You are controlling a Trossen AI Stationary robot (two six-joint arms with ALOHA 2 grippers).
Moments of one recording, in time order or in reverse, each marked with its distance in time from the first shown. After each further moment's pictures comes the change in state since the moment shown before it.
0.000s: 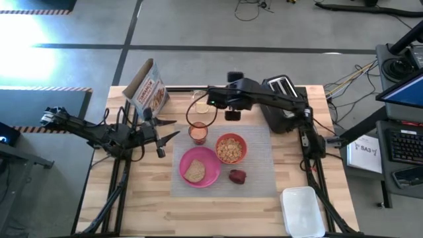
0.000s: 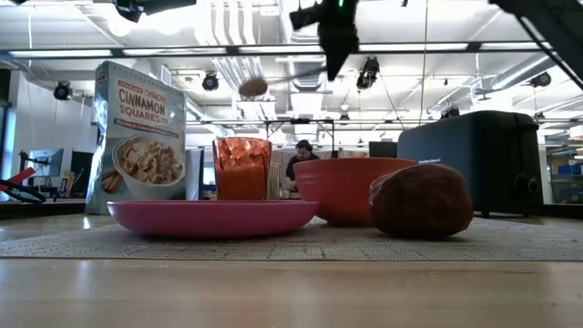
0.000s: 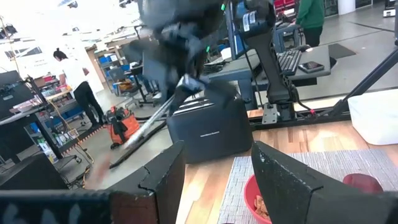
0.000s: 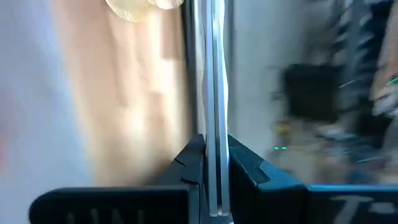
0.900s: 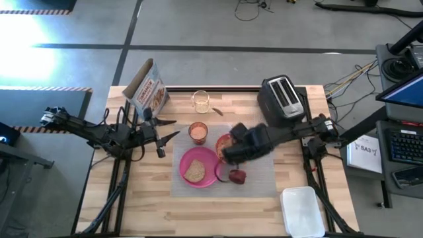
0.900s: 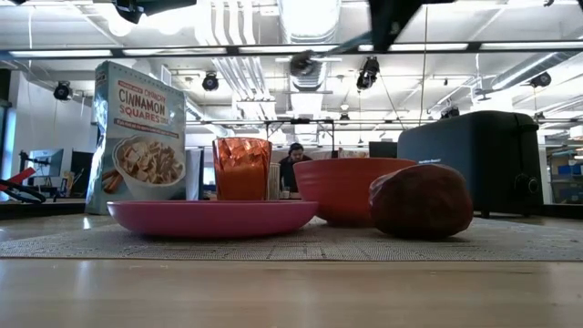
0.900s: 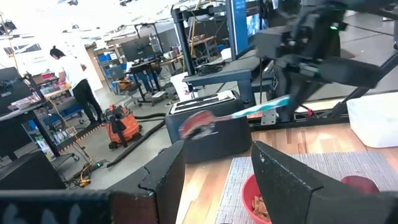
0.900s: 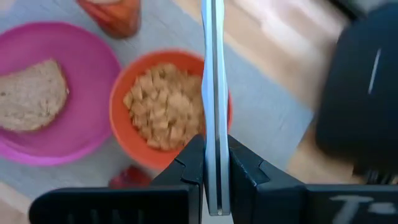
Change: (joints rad) left arm 0.000 0.000 0.000 0.001 0.000 -0.018; right arm 0.436 -0.216 -0.401 0.000 -0.201 1.353
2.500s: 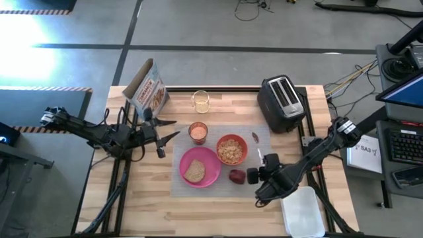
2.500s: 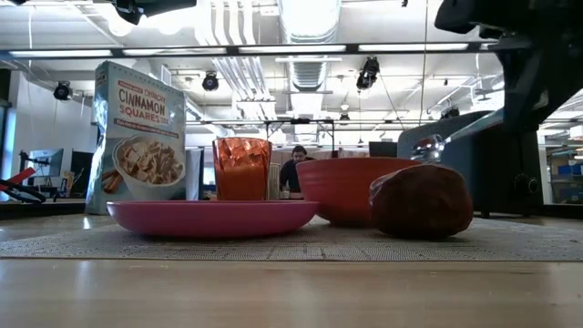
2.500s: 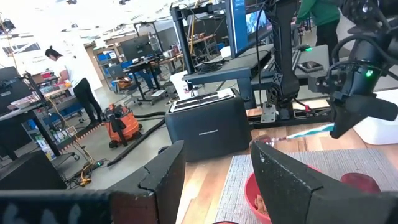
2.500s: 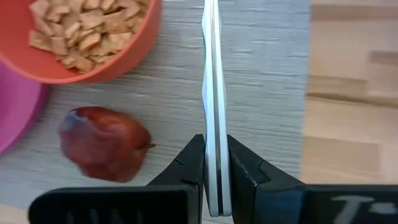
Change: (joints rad) left arm 0.000 0.000 -0.002 -0.007 0.000 0.000; right arm 0.365 -0.198 -0.725 0.374 -0.028 0.975
